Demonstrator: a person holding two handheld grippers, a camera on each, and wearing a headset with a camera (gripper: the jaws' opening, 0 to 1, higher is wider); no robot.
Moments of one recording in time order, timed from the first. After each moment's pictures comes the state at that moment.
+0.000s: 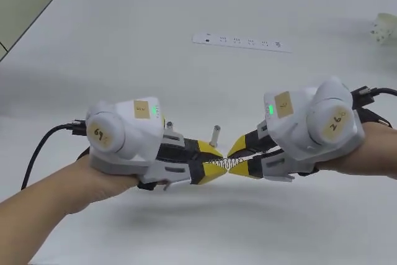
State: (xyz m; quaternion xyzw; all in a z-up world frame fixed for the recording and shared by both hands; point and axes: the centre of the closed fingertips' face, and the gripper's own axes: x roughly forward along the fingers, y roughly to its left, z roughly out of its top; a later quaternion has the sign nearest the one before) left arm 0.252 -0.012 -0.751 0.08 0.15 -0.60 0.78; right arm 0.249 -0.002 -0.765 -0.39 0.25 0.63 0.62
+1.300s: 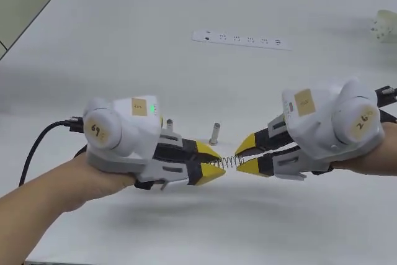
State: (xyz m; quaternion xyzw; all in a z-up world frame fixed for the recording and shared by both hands) left arm 0.246 -0.009 -0.754 0.07 0.16 -0.60 0.78; right arm 0.246 -0.012 -0.753 -0.38 0.23 0.64 0.63
